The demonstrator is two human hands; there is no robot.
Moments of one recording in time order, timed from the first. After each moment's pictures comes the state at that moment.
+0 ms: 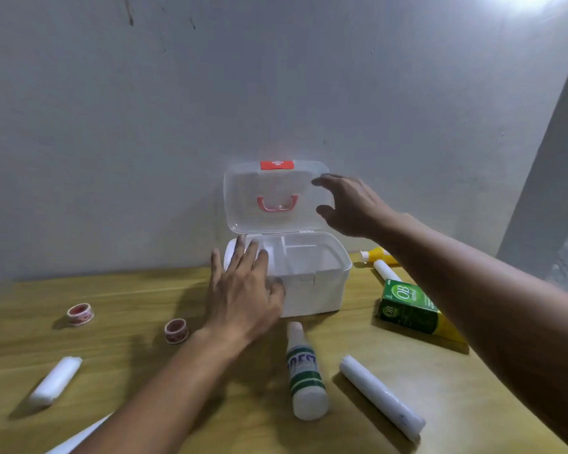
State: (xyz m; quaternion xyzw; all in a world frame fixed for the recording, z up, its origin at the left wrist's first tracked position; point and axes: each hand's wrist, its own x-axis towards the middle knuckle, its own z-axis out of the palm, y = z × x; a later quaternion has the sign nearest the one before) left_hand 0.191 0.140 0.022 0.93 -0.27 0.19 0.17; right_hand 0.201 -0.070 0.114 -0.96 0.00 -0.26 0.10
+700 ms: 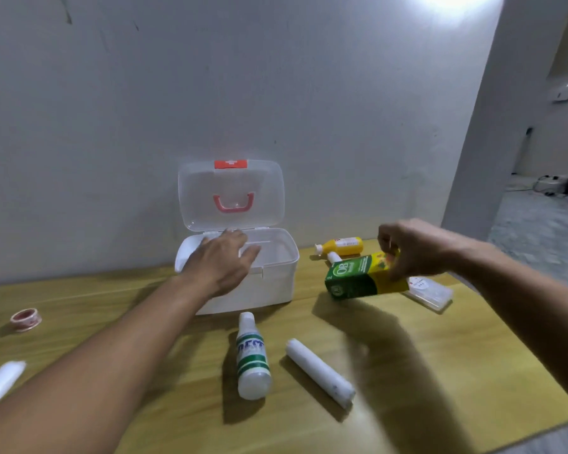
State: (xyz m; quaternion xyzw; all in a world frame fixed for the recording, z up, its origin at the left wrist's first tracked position) left_hand 0.201 0.103 0.058 0.93 -0.31 0.08 0.17; right_hand 0.056 -0.158 0.103 -0.99 0.15 -0.02 0.04
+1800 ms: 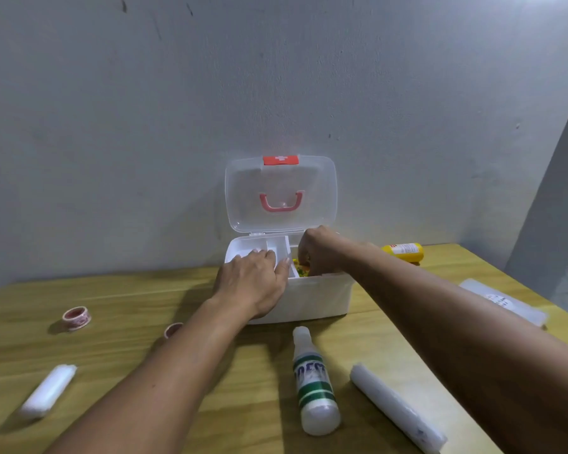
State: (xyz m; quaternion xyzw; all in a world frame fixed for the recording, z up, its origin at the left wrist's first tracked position) left_hand 0.230 0.123 0.031 0.96 -0.25 0.11 0.10; right_hand 0.245 -0.041 0.050 -1.00 -0.02 -0.04 0.05
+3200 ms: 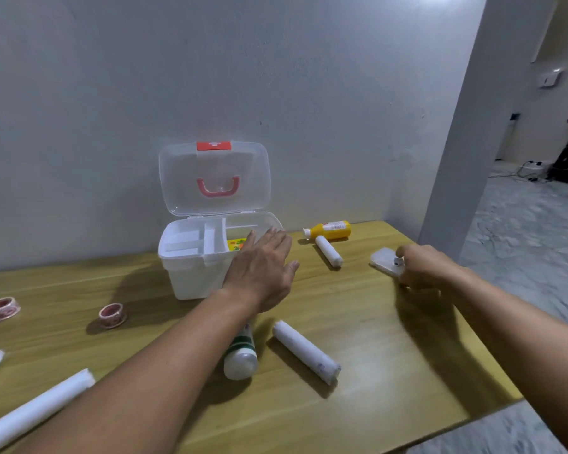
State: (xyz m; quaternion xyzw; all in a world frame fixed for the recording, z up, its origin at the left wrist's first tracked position) left_hand 0.161 0.045 0.018 0.88 -0.43 0.16 0.10; right_hand 0.053 -0.217 0.018 -0.94 0.35 0.00 0.06
